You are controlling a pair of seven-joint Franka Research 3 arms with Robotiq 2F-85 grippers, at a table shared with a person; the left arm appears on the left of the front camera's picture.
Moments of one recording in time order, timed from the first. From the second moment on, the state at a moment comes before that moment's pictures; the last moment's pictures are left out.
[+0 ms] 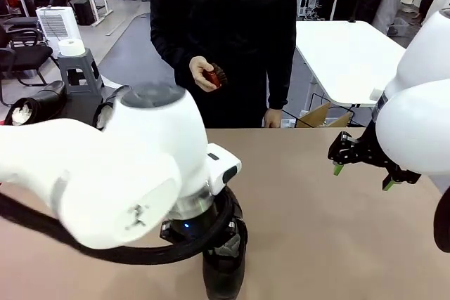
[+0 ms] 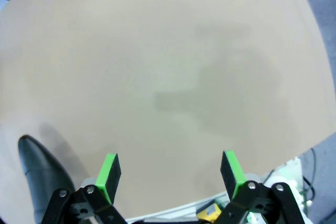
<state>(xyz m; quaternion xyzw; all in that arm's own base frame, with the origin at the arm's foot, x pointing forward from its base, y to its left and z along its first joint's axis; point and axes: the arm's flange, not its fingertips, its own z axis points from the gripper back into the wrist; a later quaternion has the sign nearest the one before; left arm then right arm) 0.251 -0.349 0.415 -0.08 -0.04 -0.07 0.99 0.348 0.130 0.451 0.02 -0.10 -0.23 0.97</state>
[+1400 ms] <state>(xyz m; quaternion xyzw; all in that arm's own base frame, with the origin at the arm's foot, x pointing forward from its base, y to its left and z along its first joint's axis) 0.308 -0.105 0.582 -0.07 -0.32 -0.13 0.94 0.348 0.129 0.451 0.02 -0.10 -0.23 0.97</state>
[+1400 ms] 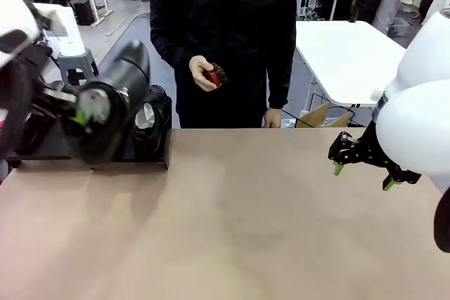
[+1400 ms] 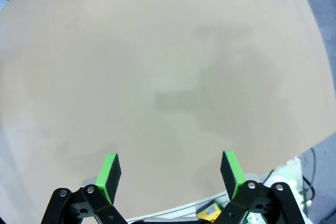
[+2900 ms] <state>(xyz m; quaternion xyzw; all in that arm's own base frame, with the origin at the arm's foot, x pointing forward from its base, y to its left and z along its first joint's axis) 0.471 0.039 0.507 0.02 -0.36 0.01 0.93 0.348 0.129 0.451 0.02 -0.10 -0.23 0.97</state>
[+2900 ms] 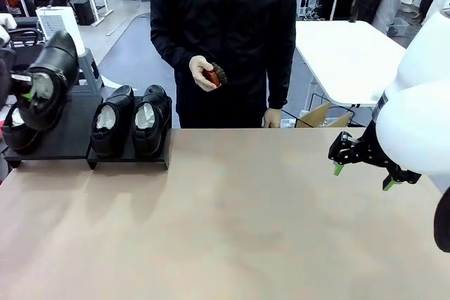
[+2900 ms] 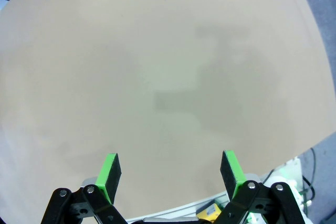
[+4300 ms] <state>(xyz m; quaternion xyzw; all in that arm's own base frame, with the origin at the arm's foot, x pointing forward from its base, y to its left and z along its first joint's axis) 0.499 0.024 0.428 0.01 -0.35 0.07 0.94 0.348 0.129 0.451 0.02 -0.10 -0.23 0.97</state>
